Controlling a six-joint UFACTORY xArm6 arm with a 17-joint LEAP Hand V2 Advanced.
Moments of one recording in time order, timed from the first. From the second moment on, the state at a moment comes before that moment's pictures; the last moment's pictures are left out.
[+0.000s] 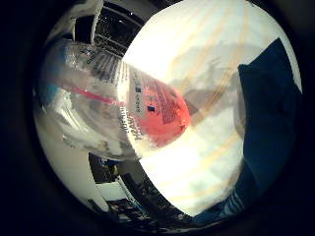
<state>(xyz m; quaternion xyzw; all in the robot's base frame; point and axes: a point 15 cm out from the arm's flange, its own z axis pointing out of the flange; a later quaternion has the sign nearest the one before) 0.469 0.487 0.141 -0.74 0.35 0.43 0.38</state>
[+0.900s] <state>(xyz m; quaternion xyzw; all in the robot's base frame) 0.463 0.487 0.121 -0.73 0.35 0.44 0.38</state>
